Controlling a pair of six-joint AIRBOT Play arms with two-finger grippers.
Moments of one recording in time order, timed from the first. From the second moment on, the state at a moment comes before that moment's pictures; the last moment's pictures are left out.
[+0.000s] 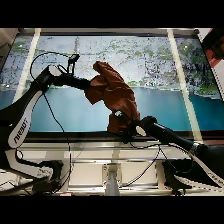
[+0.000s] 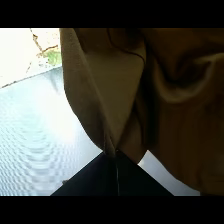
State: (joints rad) left arm -0.15 -1.63 1.34 0.91 -0.92 -1.05; right arm 0.80 -1.27 0.66 -1.42 0.83 1.46
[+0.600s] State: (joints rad) left arm 0.07 -1.36 1.34 1.07 -0.96 -1.07; right arm 0.55 -0.98 0.90 -1.55 1.01 1.62
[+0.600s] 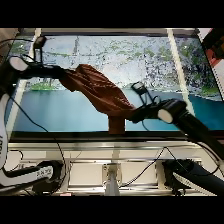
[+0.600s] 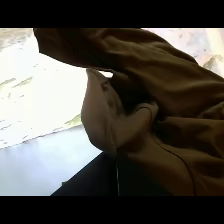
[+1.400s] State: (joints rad) left arm 0.24 -1.21 1.34 1.20 -1.38 -1.17; right arm 0.11 -0.91 1.06 -1.54 0.71 1.76
